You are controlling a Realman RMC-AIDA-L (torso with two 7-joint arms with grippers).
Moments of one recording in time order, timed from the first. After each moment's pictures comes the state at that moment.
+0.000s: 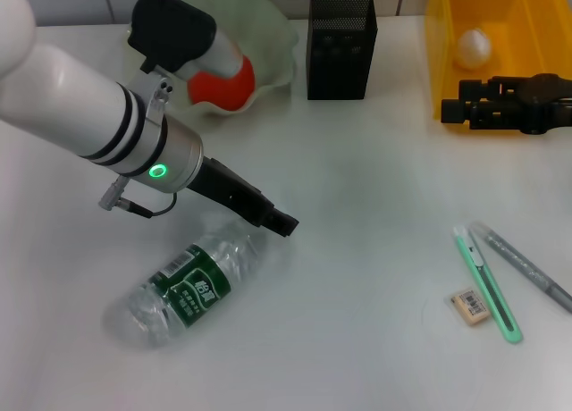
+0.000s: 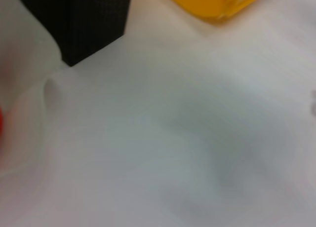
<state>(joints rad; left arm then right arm) -0.67 -2.08 1.55 1.03 2.32 1.21 -2.52 0.57 1.97 -0.64 -0.75 -2.00 -1.64 1.78</state>
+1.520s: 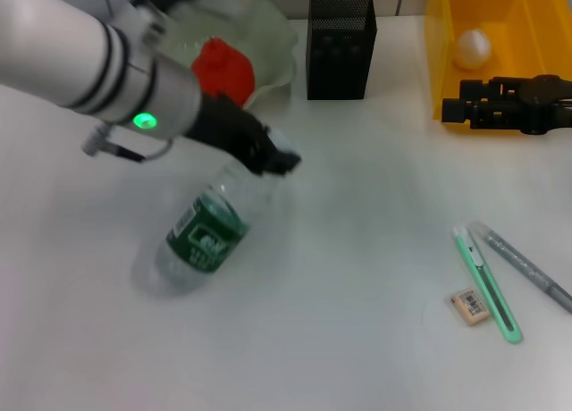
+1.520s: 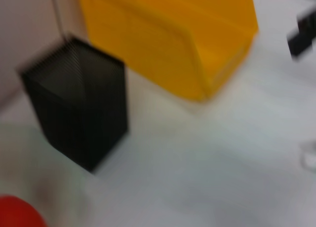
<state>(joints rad) -0.60 -2.07 1.51 1.38 2.36 1.29 -2.46 0.56 1.97 -0.63 -0.75 -1.99 -1.64 1.77</state>
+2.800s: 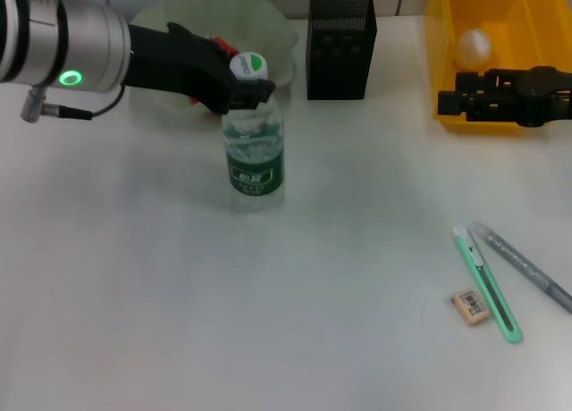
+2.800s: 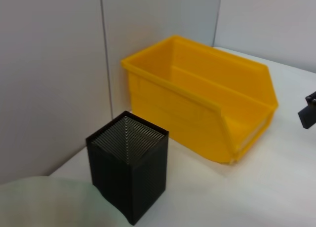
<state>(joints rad) -0.49 -2.07 1.35 1.51 2.25 1.29 -2.34 0.57 1.98 -0.63 -0.76 -1.99 -1.64 1.78</state>
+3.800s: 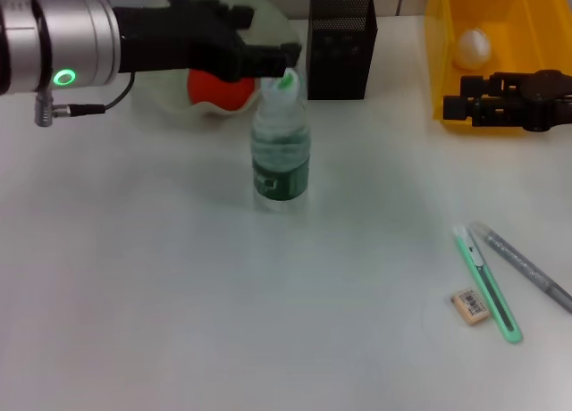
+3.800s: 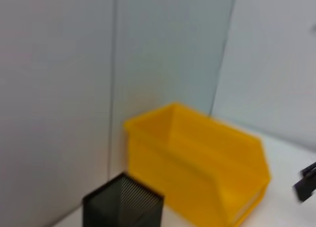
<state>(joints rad) -0.38 -2.07 1.37 1.48 1.97 1.12 -2.20 0.57 1.97 -0.63 -0.76 -1.99 -1.65 1.77</state>
